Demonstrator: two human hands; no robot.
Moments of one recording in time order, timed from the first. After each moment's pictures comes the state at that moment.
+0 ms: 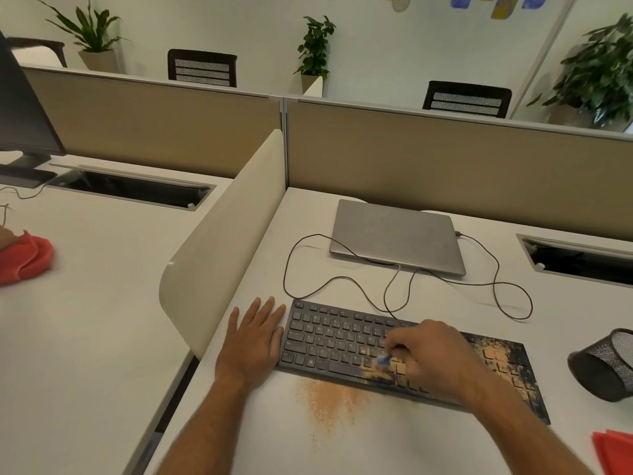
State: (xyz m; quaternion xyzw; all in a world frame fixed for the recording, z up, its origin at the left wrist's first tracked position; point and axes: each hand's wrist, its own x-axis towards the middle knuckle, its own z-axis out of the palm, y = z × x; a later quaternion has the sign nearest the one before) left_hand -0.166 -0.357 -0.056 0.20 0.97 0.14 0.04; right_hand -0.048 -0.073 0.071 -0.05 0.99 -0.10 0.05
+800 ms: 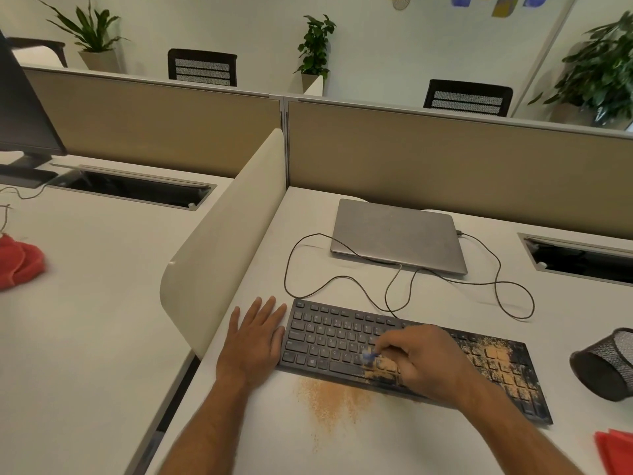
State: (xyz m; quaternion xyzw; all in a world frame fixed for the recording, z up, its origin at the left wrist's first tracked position) left_hand -0.166 -0.358 -0.058 0.20 0.97 0.15 0.03; right_hand -0.047 -0.076 0.053 -0.08 0.98 -0.17 -0.02
